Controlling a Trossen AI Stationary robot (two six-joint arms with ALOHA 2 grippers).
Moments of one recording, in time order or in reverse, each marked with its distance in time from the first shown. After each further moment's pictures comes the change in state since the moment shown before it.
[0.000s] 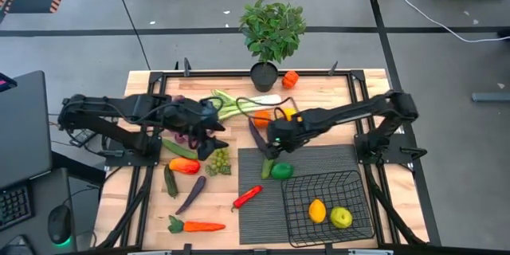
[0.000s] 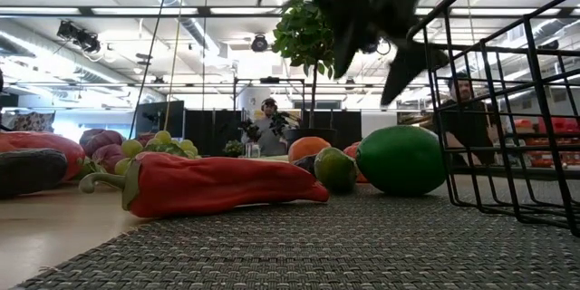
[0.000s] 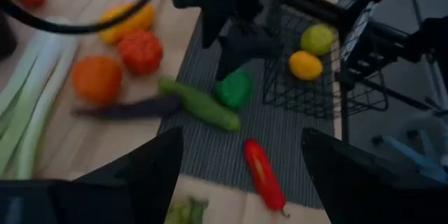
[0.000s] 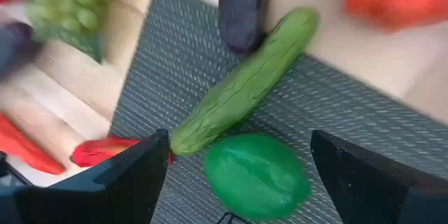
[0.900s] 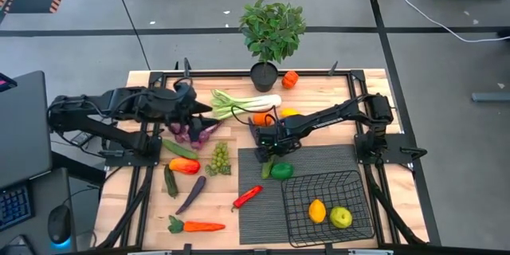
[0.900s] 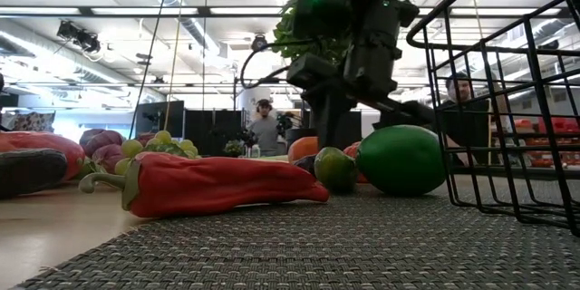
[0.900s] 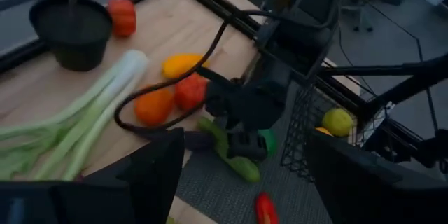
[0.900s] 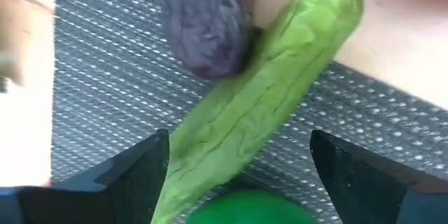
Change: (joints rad) left arm 0.039 -0.171 -0.049 0.042 -0.207 -0.148; right arm -0.047 0.222 0.002 0.100 -0.091 0.025
